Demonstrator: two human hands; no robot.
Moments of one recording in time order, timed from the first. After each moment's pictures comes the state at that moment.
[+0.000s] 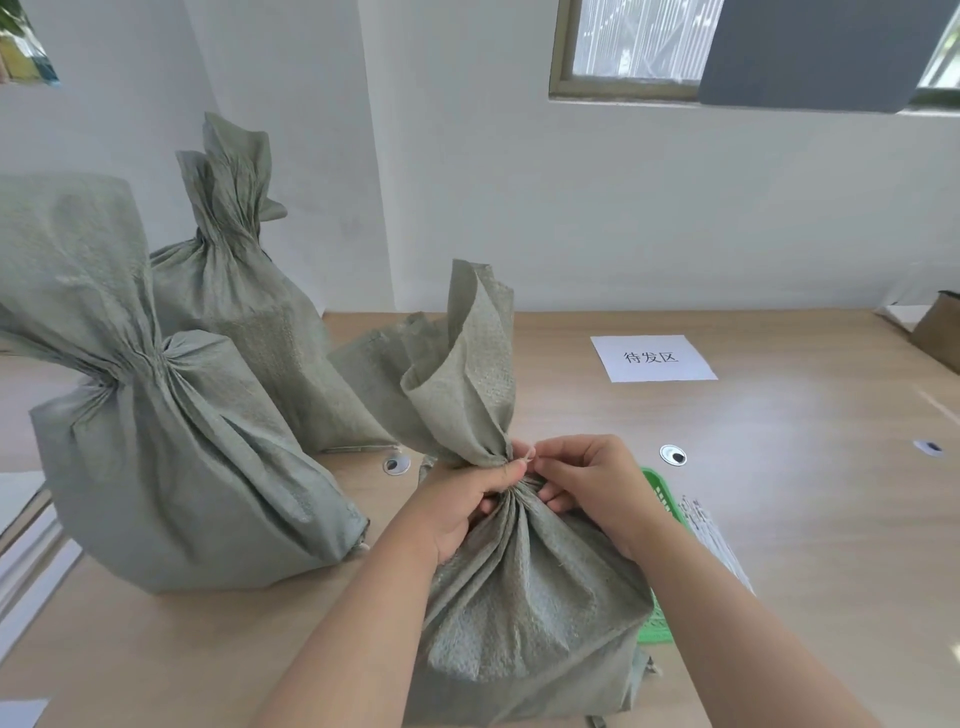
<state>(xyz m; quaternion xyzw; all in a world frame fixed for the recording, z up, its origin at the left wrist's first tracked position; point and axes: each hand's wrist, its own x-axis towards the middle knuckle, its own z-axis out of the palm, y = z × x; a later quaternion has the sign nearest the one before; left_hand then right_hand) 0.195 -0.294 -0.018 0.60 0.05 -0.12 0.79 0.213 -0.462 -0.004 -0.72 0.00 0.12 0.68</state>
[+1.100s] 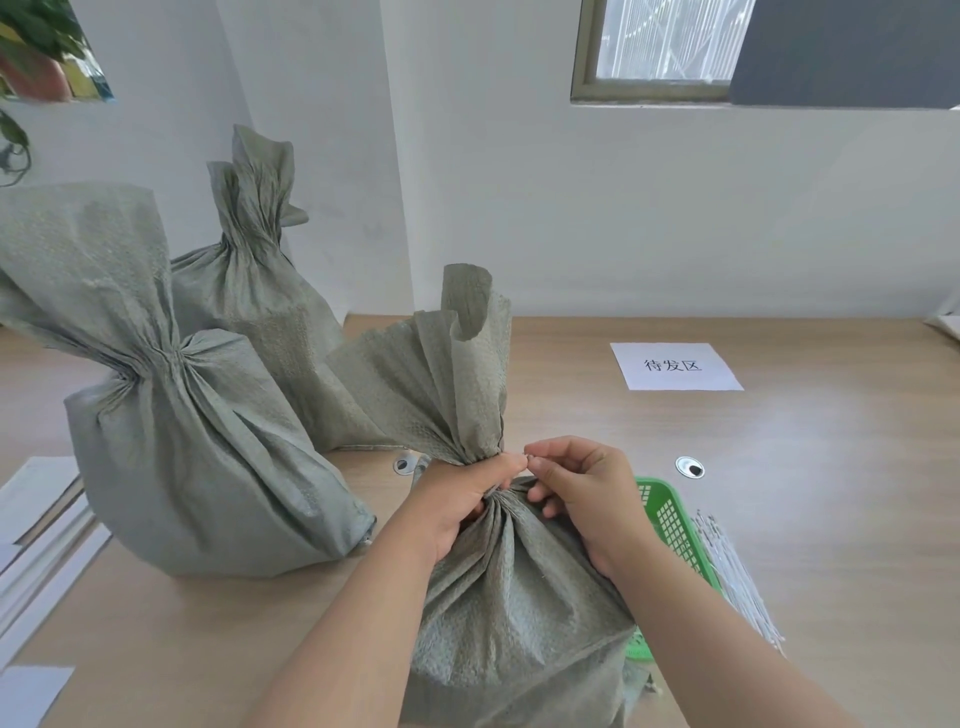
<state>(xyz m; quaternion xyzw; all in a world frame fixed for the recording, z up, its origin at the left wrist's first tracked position) 0.200 -0.308 -0.021 0.68 0.08 -0.06 0.73 0.210 -0.463 -0.010 -0.65 -0.01 0.08 0.75</state>
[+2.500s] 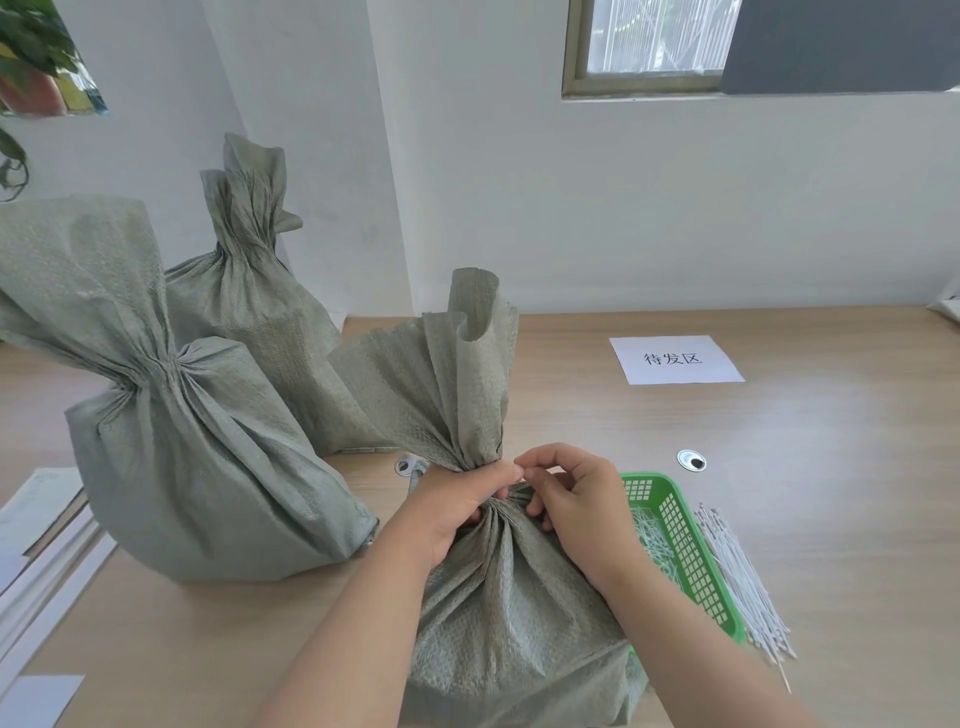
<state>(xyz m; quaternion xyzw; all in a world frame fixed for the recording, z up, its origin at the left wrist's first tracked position) 0.193 -0.310 -0.015 0.70 0.12 -0.08 0.70 0.191 -0.463 -0.009 -0.77 -0.06 0.01 0.64</state>
